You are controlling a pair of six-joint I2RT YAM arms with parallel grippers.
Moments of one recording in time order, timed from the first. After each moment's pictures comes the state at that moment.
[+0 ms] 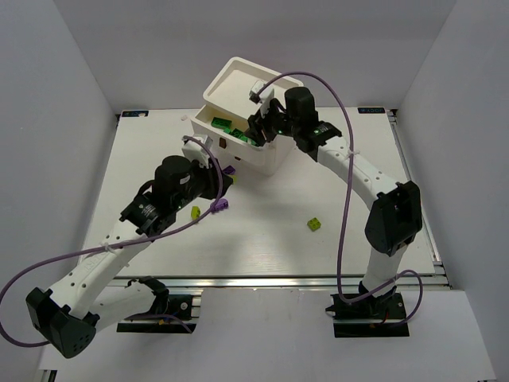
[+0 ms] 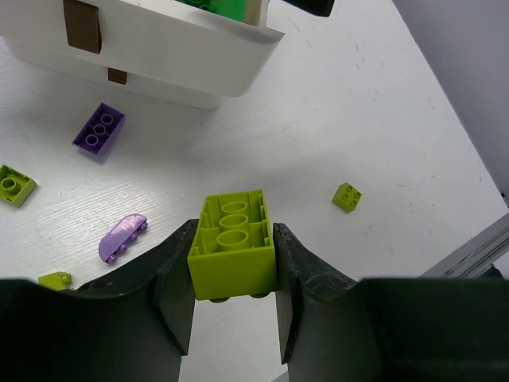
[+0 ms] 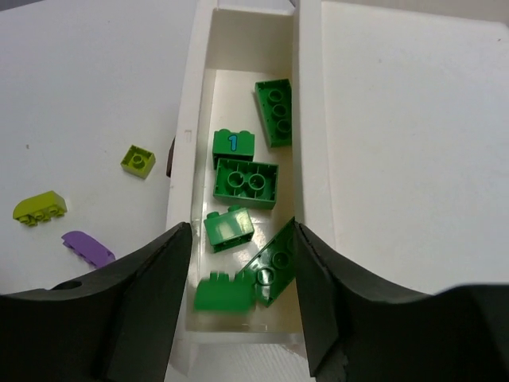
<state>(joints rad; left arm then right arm) -0.61 1.00 0.99 -0.34 -0.02 -0.35 0.58 1.83 1.69 -0.18 -0.44 -0.29</state>
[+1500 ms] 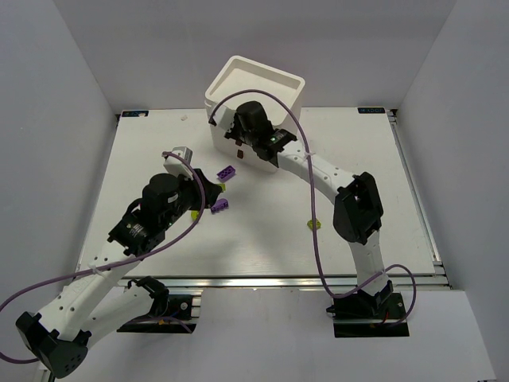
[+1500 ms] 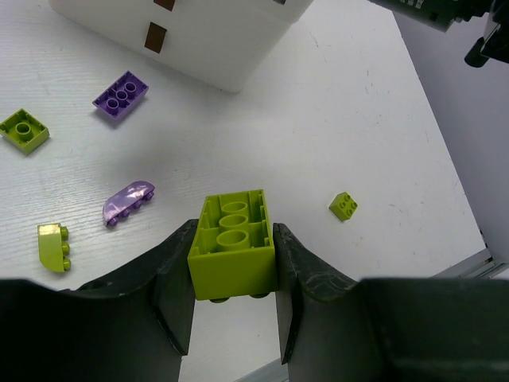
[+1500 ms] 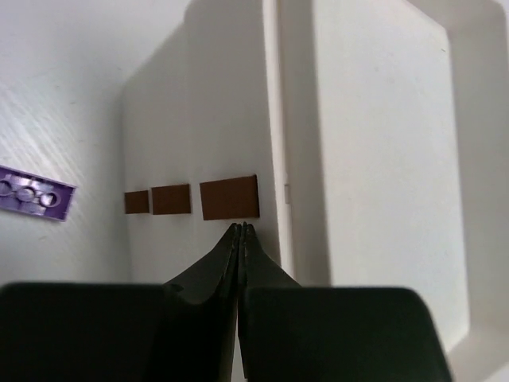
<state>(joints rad) -0.61 0.82 0.86 -0.37 -0.11 -0.51 0.77 2.09 1.93 -0.26 0.16 -0.71</state>
